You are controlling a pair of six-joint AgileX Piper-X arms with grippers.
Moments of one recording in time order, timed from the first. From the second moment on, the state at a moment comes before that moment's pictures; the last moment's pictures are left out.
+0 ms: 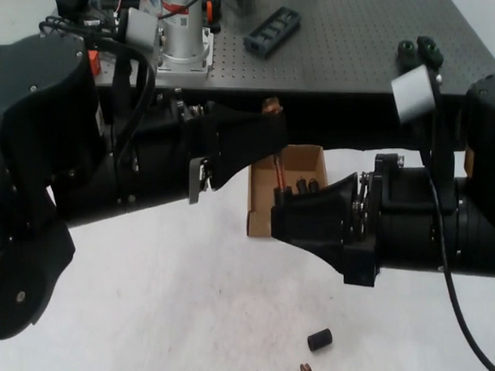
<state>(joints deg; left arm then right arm) -30.7 68.7 -38.0 -28.1 47.0 -43.5 25.4 58.0 -37.9 4.4 -33.4 12.7</state>
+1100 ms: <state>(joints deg) -40.2 81.3 -43.6 18.7 23.1 -1.8 13.0 97.9 -67.2 15.0 -3.5 -1.2</state>
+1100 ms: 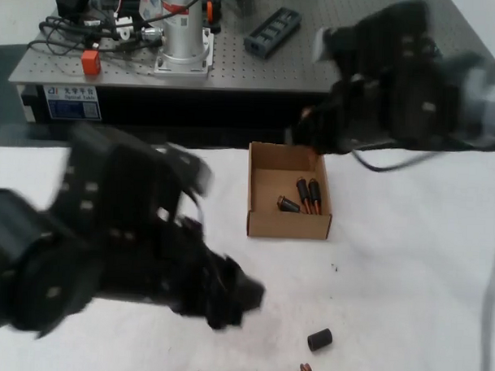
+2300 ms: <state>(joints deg) -52.2 113.9 -76.4 44.9 10.5 14.7 8.0 119.6 -89.5 32.5 -3.9 -2.5</state>
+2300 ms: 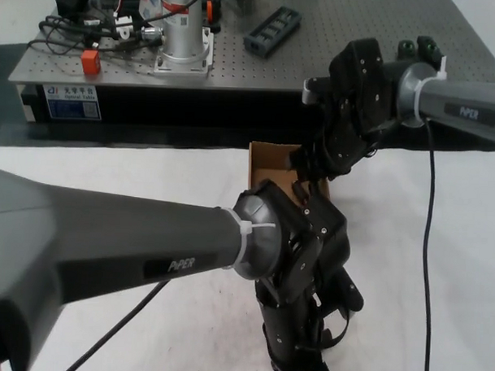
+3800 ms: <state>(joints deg) -46.6 95.0 -55.3 52.6 12.0 16.9 24.7 101.4 -66.4 59.6 2.2 -30.2</state>
